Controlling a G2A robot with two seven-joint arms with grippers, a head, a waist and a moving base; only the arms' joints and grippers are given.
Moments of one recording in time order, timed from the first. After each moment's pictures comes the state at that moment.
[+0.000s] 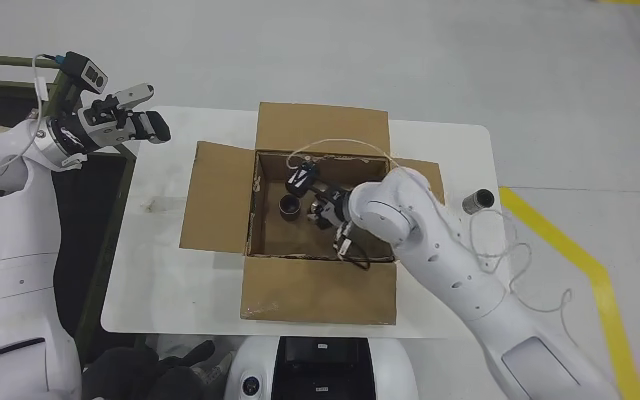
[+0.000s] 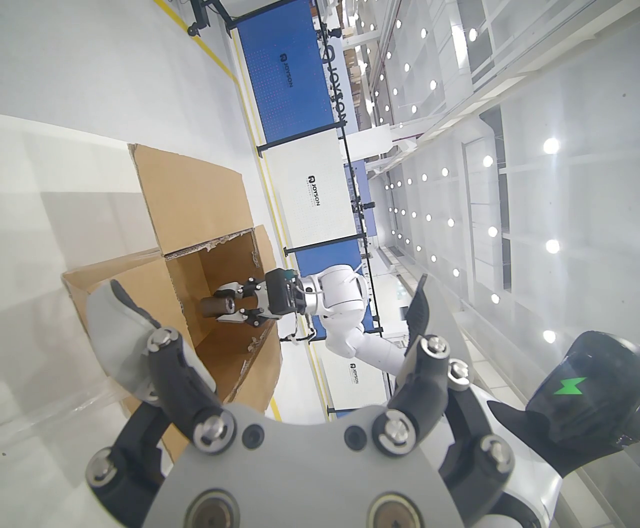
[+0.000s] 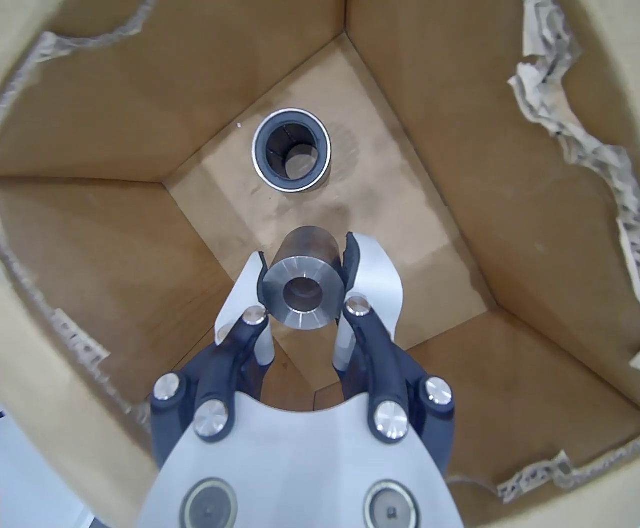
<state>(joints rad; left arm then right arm) 0.97 -0.89 -1.76 -1.38 -0.44 -0.01 -1.35 -0.83 -1.40 0.82 -1.61 -0.94 -0.22 1.25</state>
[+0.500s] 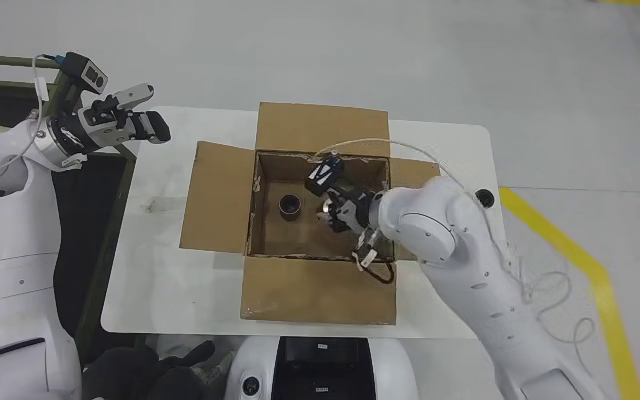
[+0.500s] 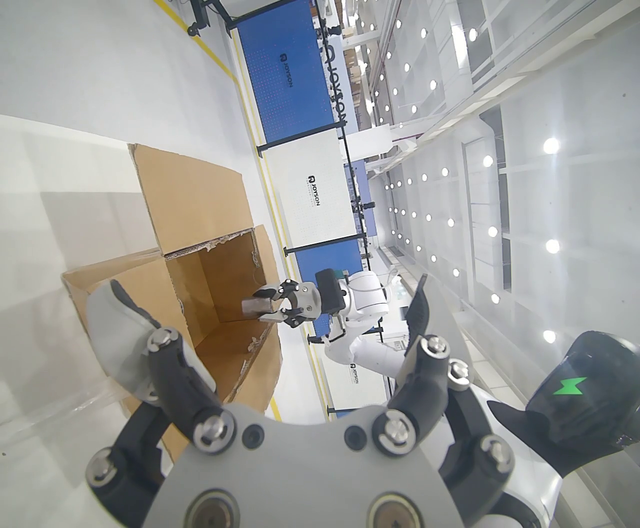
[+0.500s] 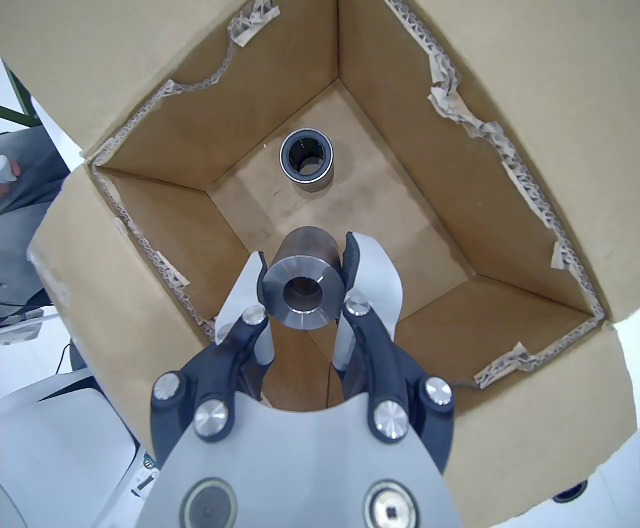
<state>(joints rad) 0.97 -0.89 -1.76 -1.38 -0.44 -0.01 -1.35 -0.96 -1.35 0.99 -1.89 -0.90 -0.18 1.33</state>
